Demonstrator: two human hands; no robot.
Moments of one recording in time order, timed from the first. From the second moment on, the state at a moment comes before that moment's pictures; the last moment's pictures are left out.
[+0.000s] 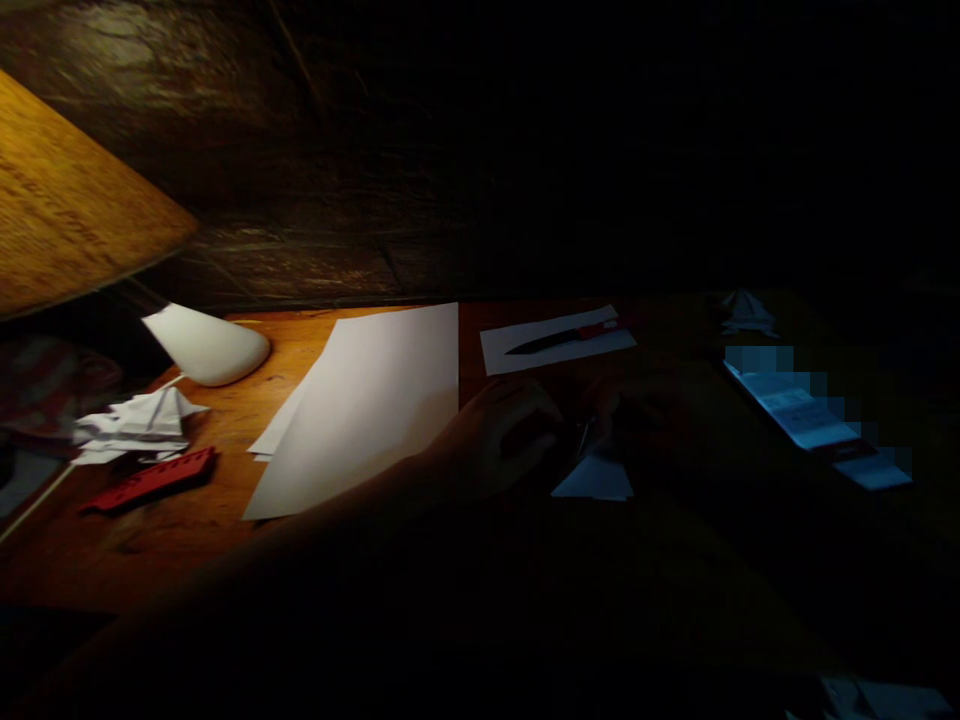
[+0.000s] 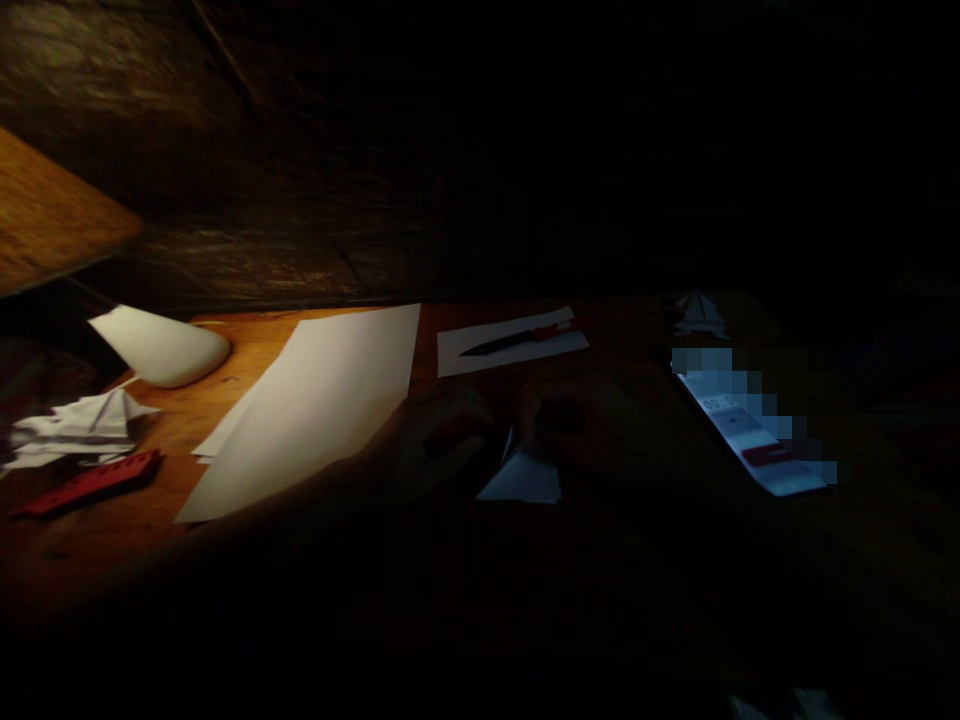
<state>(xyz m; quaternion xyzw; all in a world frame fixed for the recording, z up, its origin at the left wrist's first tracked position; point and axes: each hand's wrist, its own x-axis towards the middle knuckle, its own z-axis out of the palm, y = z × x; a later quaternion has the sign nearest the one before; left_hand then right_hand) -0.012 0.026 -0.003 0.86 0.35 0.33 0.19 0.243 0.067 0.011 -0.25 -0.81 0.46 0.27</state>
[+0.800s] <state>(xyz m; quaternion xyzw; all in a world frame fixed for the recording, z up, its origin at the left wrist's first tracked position) -0.007 0.026 -0.004 0.80 0.41 0.33 0.28 0.236 0.072 -0.004 -0.32 -0.86 0.31 0.25</state>
